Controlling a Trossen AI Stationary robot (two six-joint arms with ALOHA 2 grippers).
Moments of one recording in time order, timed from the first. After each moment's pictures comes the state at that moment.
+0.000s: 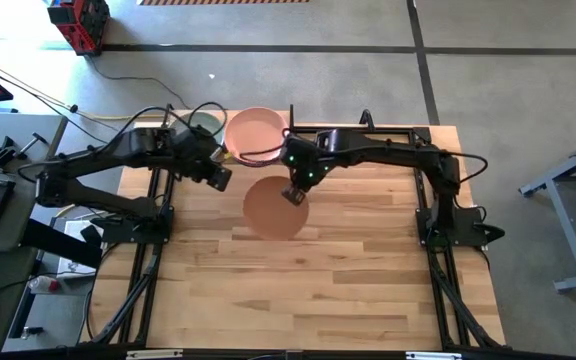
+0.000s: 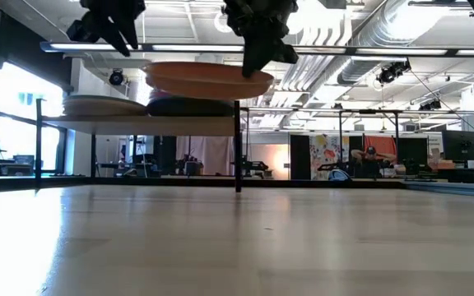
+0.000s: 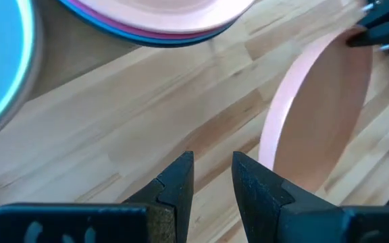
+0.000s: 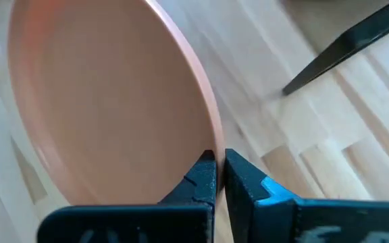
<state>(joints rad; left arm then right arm) 0.24 1.12 1.26 -1.14 -0.05 -0.81 -0.14 1.93 1.95 -1.15 -0.03 0.45</state>
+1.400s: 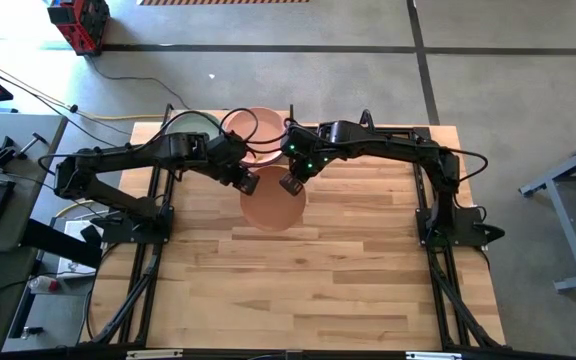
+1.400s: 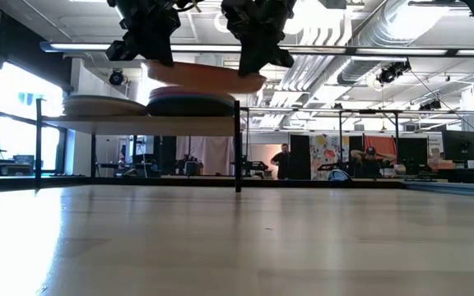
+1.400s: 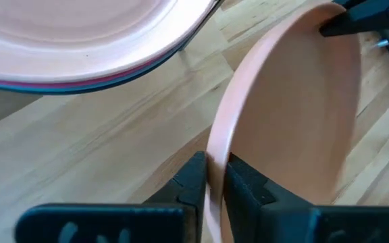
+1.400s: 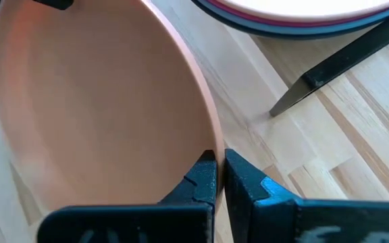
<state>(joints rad) 0.21 1.33 1.26 -0.93 -0.04 -0.78 -0.19 1.93 1.95 -1.10 -0.03 0.42</state>
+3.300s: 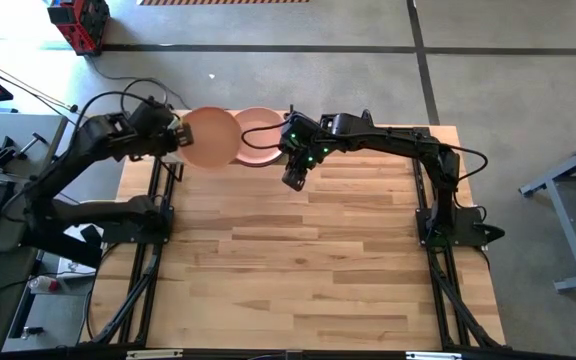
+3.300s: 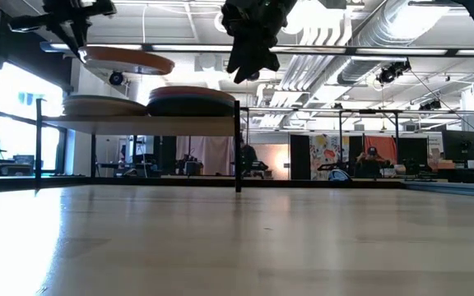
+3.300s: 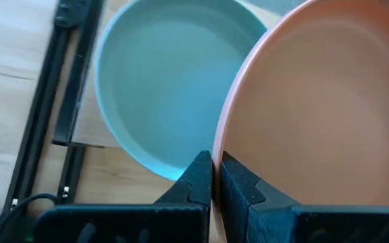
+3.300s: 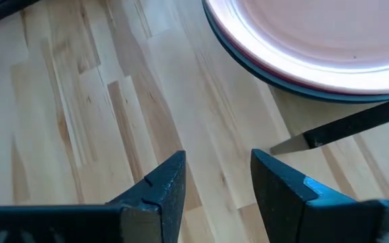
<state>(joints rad) 0.66 0.94 1.26 -1.35 -0.27 -1.04 -0.25 1.94 1.95 -1.02 -0.13 0.17</state>
